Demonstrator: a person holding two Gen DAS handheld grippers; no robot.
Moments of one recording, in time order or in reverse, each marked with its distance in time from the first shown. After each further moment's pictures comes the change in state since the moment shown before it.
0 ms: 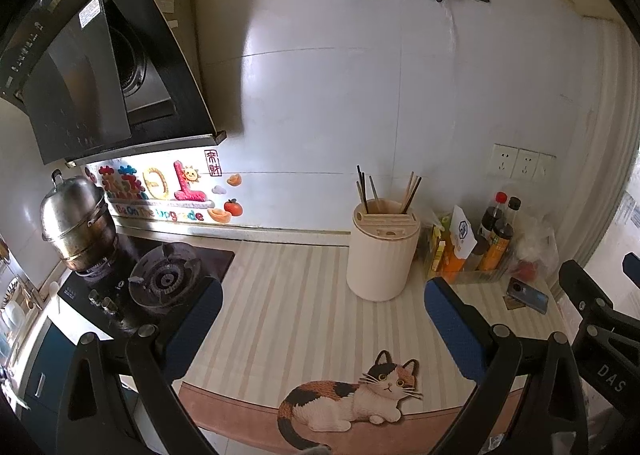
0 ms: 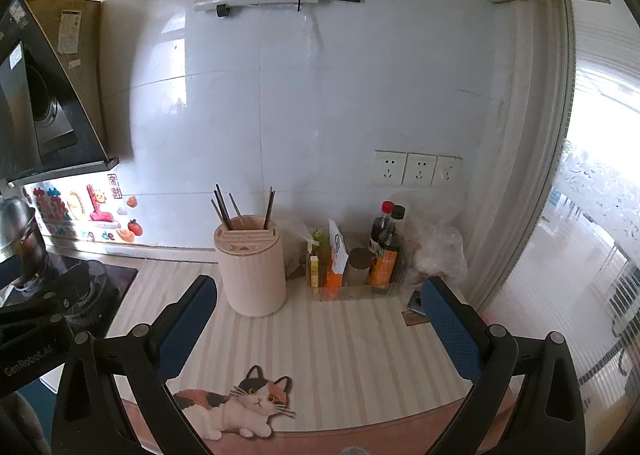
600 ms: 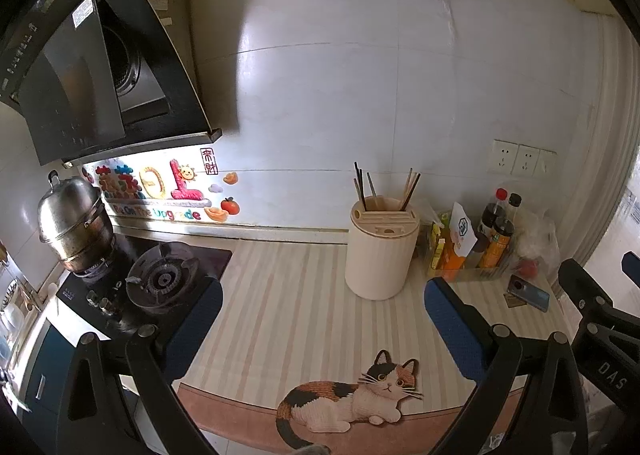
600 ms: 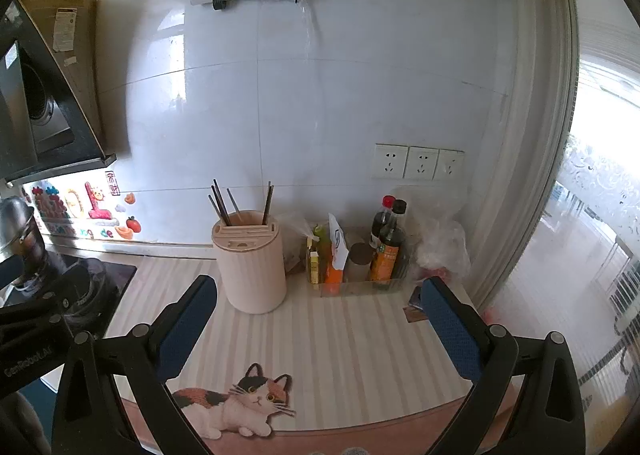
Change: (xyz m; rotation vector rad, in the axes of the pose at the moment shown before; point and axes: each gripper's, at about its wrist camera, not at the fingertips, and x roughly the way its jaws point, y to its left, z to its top) left arm 0.008 -0.002 0.000 0.010 0.010 -0.007; right arm 0.010 -0.005 -0.001 0.003 0.020 0.004
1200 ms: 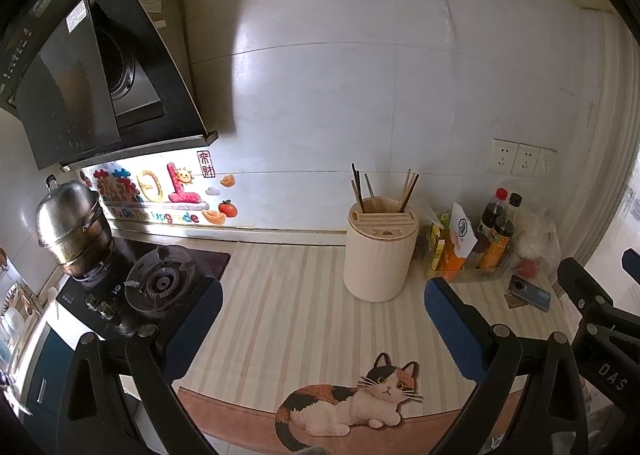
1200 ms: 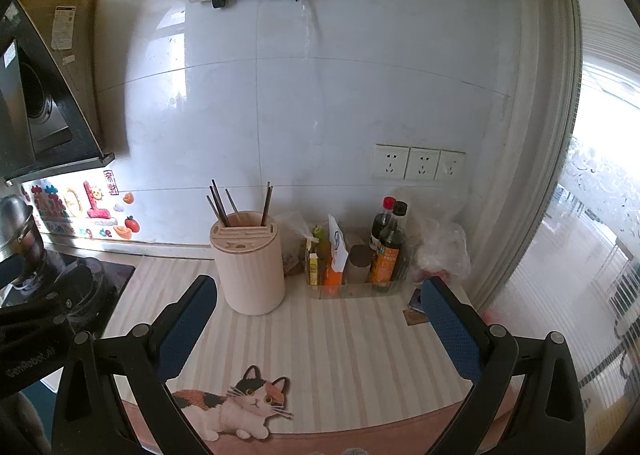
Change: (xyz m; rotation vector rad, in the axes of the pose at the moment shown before) left arm 0.006 -0.005 0.003 0.013 -0.001 -0.003; right arm 0.003 0.000 0.001 0.001 0.000 -0.004
